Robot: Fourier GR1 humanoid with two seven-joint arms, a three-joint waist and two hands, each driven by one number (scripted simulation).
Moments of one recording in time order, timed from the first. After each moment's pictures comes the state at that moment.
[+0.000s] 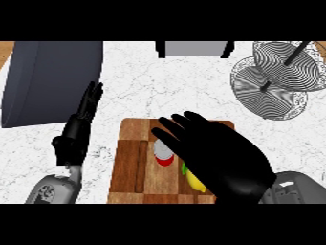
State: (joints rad) left arm -0.16 0.15 -0.22 -1.53 -0.03 0.30 0.03; right arm -0.64 -0.36 0.62 -2.00 0.33 0.70 0.75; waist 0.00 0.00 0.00
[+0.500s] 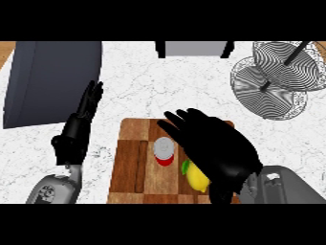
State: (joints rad) left arm -0.16 0.13 -0.19 -1.55 -0.06 0.28 0.04; right arm -0.56 -0.28 0.58 -1.91 0.49 0.72 0.69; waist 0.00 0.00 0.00
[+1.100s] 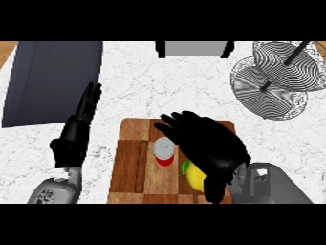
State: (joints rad) left arm -0.14 0.10 -0.17 -1.58 -0.10 0.25 0.05; right arm -0.49 -0.20 0.54 -1.82 0.63 0.75 0.52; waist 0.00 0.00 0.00
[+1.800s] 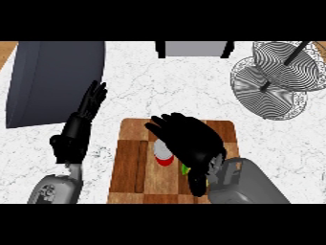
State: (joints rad) left arm -0.16 0.07 -0.13 -1.54 -0.10 0.19 0.03; right arm -0.48 -0.07 0.53 -1.67 0.77 0.75 0.43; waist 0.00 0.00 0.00
